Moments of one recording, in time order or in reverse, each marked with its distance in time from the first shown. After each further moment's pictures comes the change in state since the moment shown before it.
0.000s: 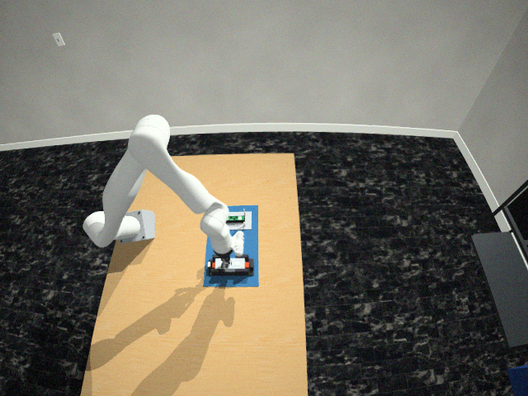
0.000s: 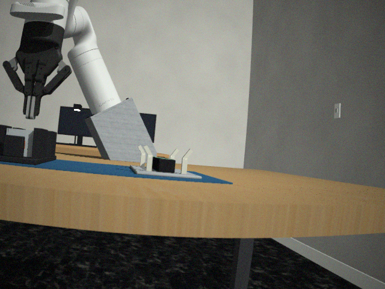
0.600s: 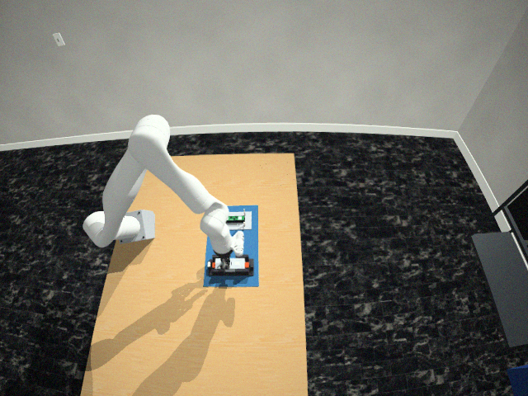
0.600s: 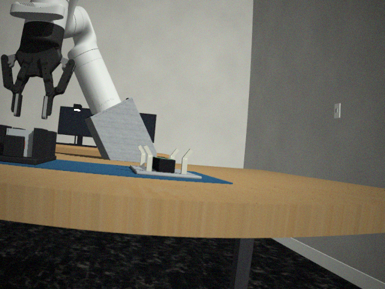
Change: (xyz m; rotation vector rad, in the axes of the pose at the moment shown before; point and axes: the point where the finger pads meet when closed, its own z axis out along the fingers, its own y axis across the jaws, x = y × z) arm 0.000 0.000 0.000 0.000 0.000 0.000
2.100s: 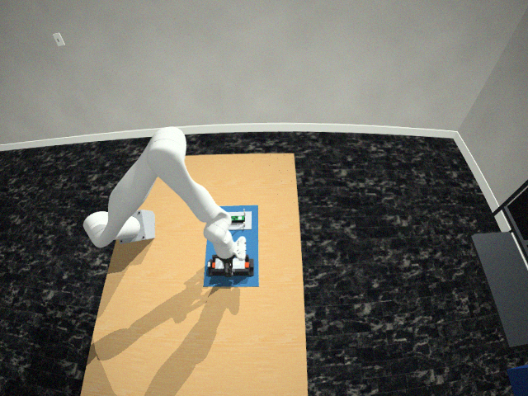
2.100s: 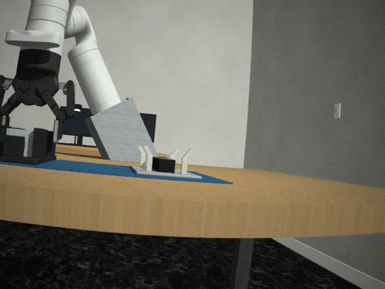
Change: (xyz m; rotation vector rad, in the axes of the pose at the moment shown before) arm 0.007 -0.004 0.050 0.004 0.019 -0.006
